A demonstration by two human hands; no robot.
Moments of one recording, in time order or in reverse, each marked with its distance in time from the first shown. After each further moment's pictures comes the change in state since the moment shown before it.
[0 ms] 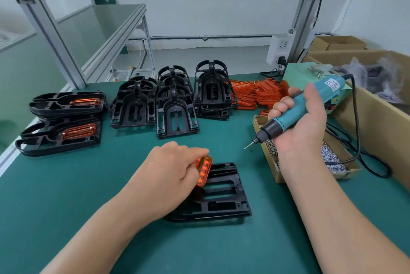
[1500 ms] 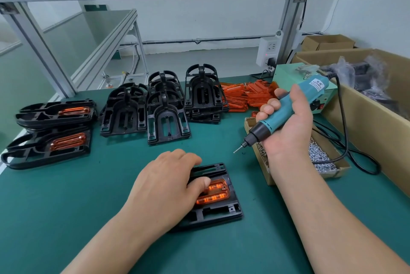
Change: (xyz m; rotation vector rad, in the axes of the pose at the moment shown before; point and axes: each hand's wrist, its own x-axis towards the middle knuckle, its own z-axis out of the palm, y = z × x) left_hand 0.006 0.008 0.025 0.158 0.041 -0.094; right_hand 0.000 0.001 0.001 -0.007 0.000 0.024
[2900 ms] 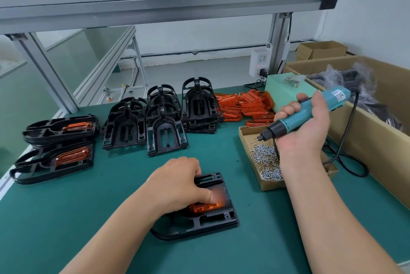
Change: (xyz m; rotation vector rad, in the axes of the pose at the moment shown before) left_hand 0.042 0.008 -0.007 -0.048 -0.371 -0.129; right_hand 0.013 -0.038 -0.014 0.151 0.101 -0.146
